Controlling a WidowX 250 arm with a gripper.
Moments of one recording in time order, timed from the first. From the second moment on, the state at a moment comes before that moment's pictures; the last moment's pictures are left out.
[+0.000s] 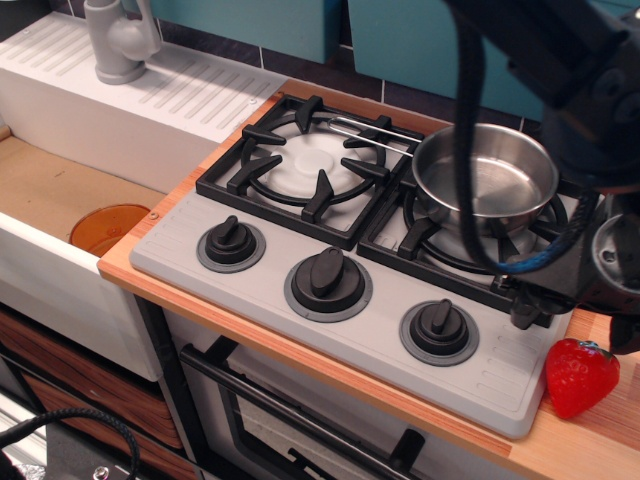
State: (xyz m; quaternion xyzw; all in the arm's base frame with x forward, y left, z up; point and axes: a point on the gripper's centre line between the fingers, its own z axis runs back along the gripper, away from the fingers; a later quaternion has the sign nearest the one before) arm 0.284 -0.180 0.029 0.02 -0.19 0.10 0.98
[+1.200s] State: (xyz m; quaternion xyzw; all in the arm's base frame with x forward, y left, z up) arm 0.257 -0.209 0.013 0.02 -0.23 0.12 0.97
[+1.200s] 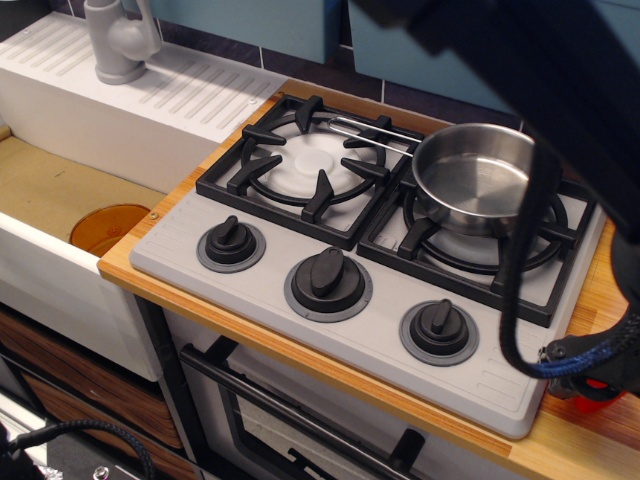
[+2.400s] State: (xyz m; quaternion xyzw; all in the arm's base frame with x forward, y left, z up) arm 0.261 -0.183 0.082 0.00 -0.16 0.11 0.98
